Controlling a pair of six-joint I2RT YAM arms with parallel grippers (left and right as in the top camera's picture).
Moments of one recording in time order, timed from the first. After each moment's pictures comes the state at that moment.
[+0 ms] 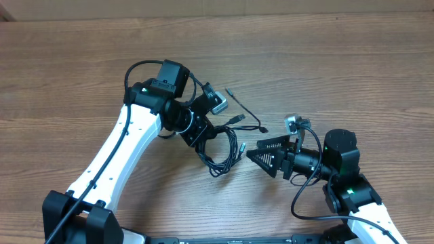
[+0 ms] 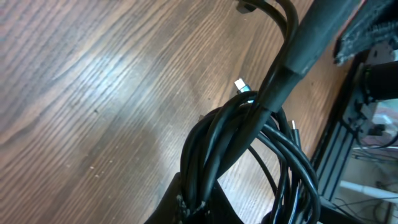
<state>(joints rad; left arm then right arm) -0.34 1.59 1.31 -1.06 0.57 0.47 0.27 0.90 0.41 0.10 -0.90 0.55</state>
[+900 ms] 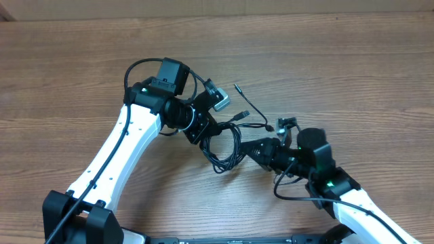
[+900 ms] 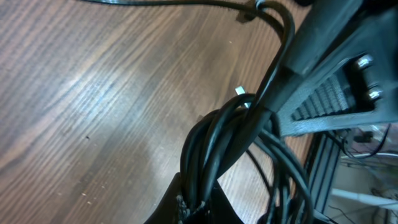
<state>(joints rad) -0.34 1.59 1.31 -1.00 0.65 0.47 0.46 1.09 0.41 0.15 -0.60 1.14</state>
